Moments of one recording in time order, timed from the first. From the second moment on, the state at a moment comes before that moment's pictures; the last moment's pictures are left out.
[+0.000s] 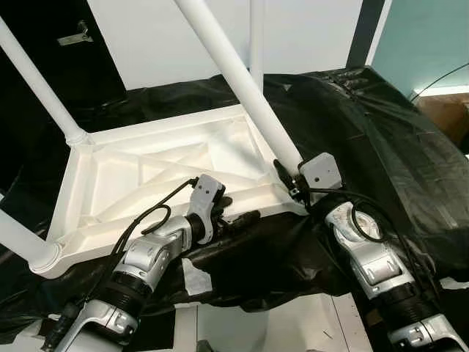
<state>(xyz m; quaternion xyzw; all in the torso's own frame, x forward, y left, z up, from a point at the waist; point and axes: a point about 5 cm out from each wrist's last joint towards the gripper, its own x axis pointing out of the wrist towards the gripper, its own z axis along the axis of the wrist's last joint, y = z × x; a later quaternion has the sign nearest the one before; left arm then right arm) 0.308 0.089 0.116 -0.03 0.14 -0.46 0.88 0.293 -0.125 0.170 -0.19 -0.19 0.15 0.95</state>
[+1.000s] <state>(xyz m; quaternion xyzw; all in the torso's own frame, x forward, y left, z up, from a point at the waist) 0.321 0.108 0.239 -0.36 -0.09 -0.50 0.79 0.292 -0.131 0.174 -0.17 -0.19 0.12 0.96</state>
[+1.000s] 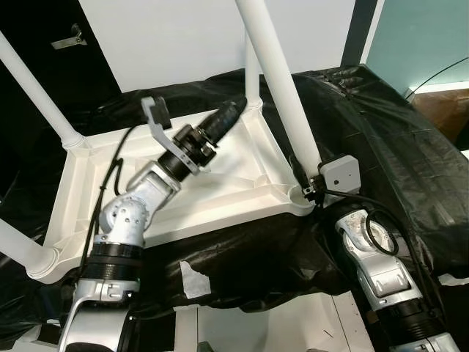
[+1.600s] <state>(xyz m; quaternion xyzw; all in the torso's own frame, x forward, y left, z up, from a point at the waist) 0.318 0.071 0.248 -0.26 -0.14 -0.51 0.80 0.287 -0.115 0.179 -0.18 -0.16 0.20 0.95</state>
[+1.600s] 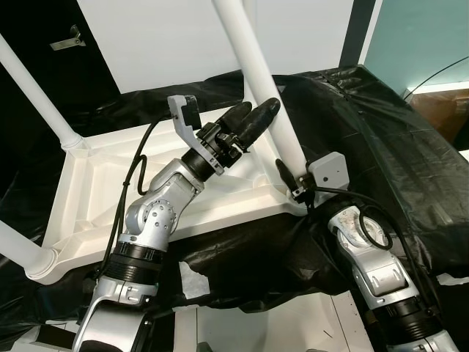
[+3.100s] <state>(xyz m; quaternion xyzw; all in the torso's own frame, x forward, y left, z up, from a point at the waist) 0.326 0.074 0.275 -0.28 -0.22 -0.49 0.79 0.279 -0.114 0.189 -0.17 -0.08 0.20 0.96</state>
